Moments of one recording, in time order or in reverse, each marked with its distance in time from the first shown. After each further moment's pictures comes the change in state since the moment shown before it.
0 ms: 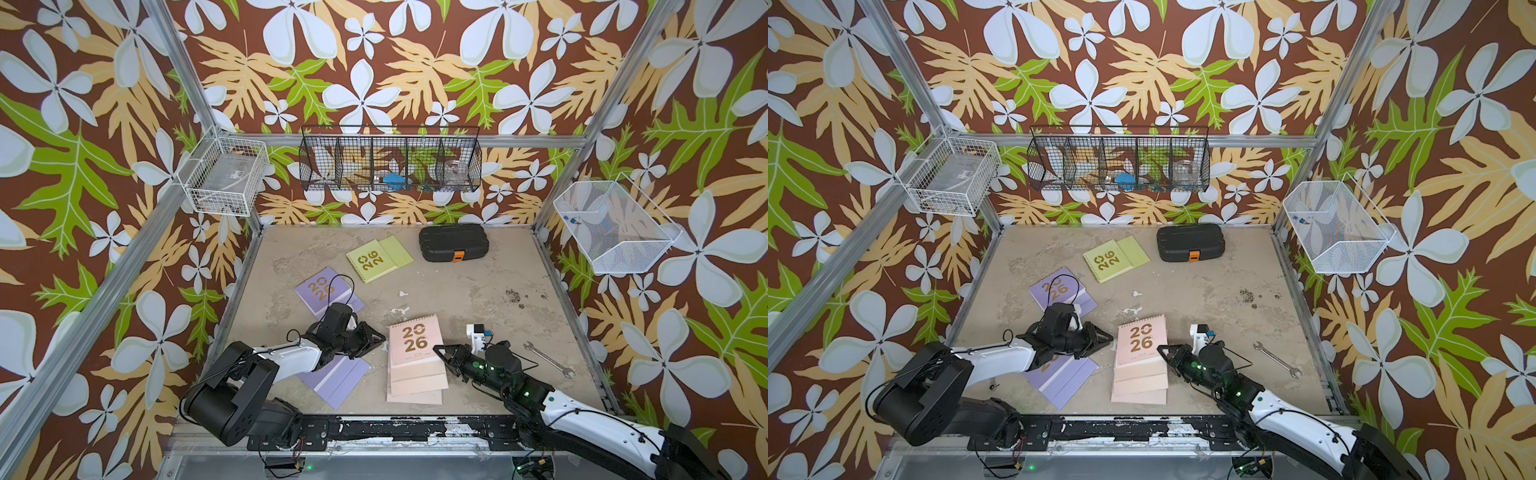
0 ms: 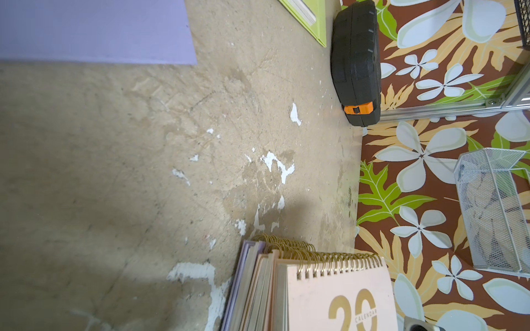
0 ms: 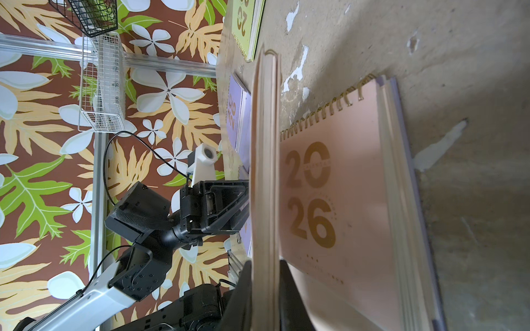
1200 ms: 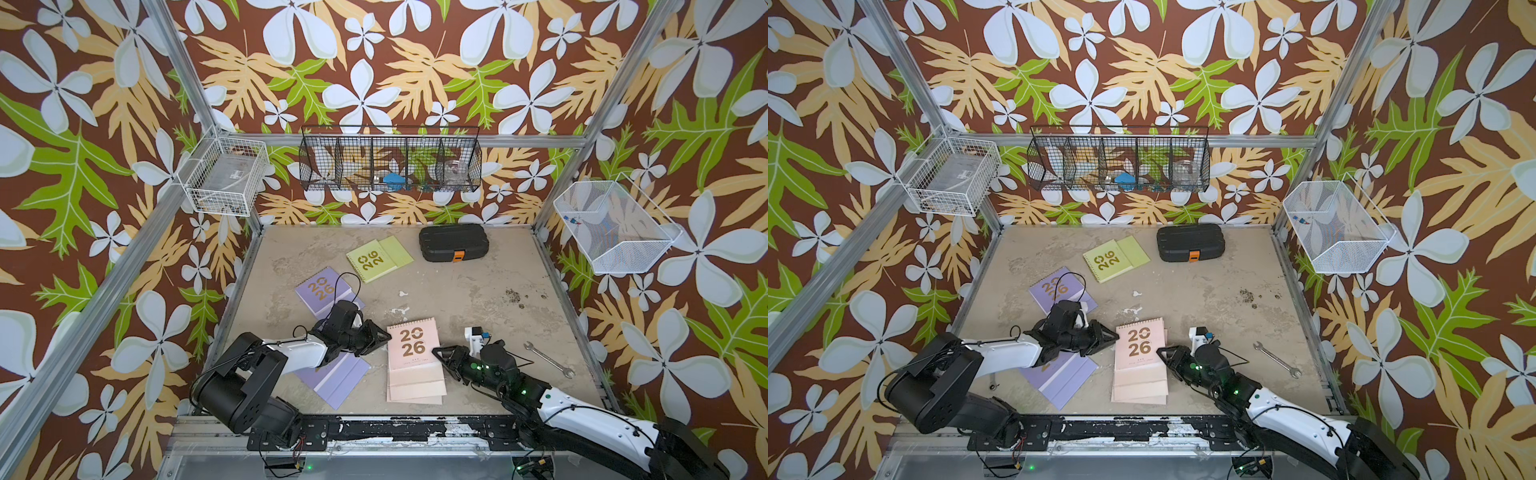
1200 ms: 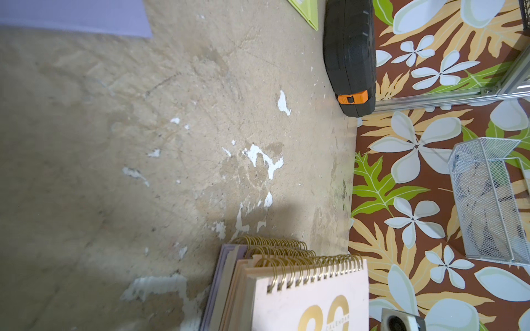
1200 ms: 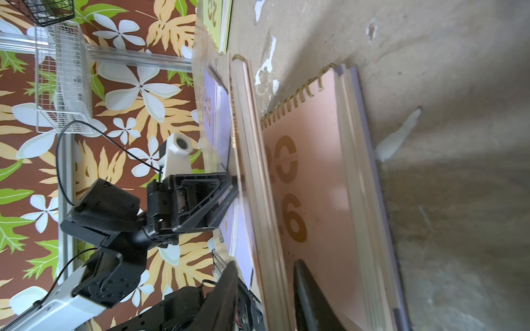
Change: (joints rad) left arm -0.035 0.068 0.048 0.042 0.017 -0.011; right arm 0.001 0.044 0.005 -0.069 0.005 -0.008
